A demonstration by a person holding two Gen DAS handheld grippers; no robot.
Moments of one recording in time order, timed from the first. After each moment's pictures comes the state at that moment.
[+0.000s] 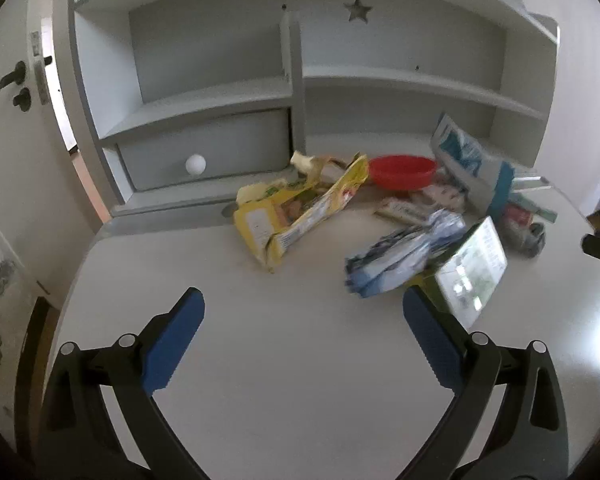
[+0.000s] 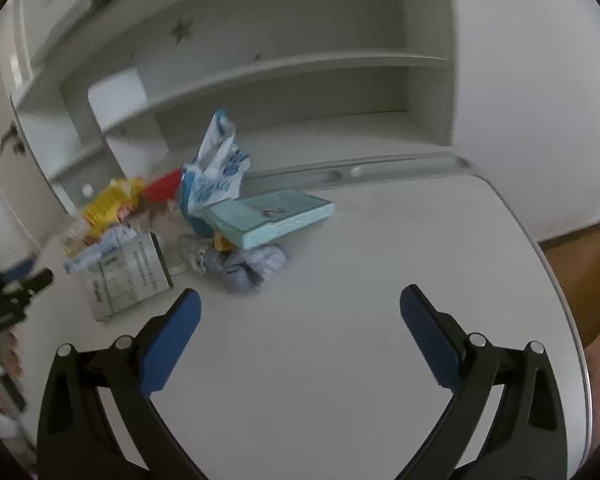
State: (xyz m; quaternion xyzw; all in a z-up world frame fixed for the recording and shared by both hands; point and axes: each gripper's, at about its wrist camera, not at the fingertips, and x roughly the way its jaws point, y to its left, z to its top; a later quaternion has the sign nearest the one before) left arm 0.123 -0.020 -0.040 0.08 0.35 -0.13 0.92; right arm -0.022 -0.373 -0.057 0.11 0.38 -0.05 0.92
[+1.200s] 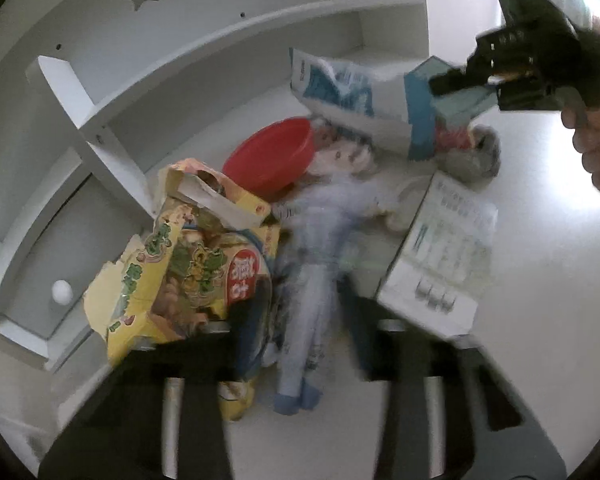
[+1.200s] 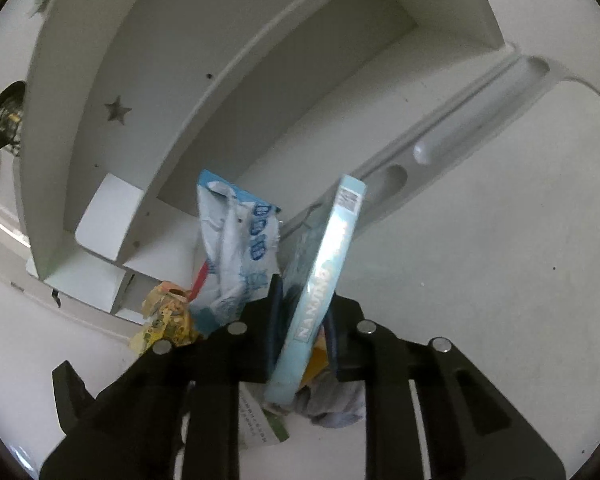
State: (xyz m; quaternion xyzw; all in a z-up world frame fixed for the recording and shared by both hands) left arm 0.176 -0.112 -0.058 0.27 0.36 -0.34 0.83; right arm 0.075 -0.418 -0.076 0.40 0.37 0.02 0.84
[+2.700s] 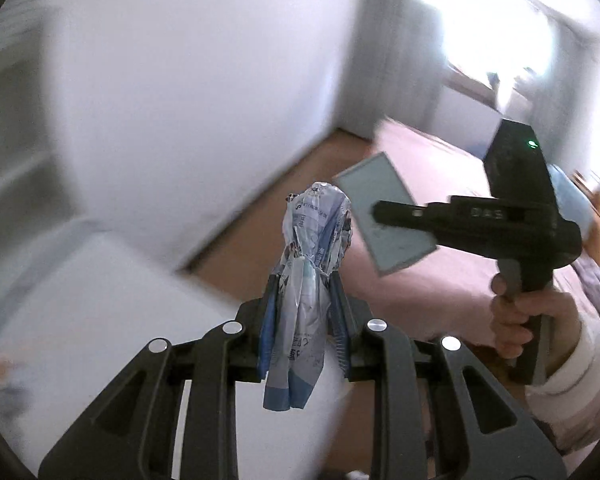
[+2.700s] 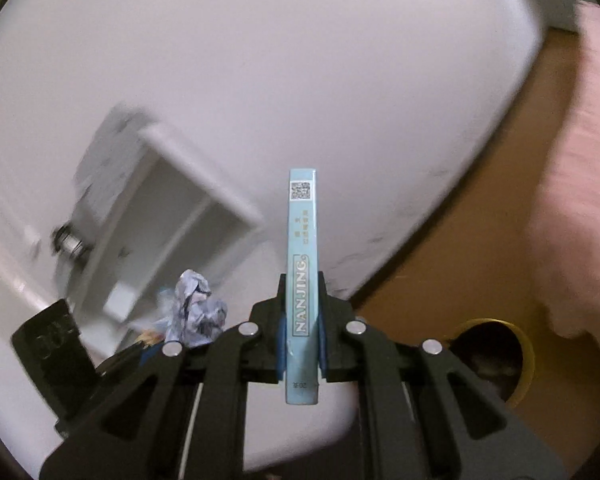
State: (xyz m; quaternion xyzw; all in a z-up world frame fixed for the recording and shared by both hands) left arm -0.095 -0.458 0.015 0.16 0.32 -0.63 0.69; right arm -0.326 -0.679 -0.005 0.42 0.22 -0.16 0.87
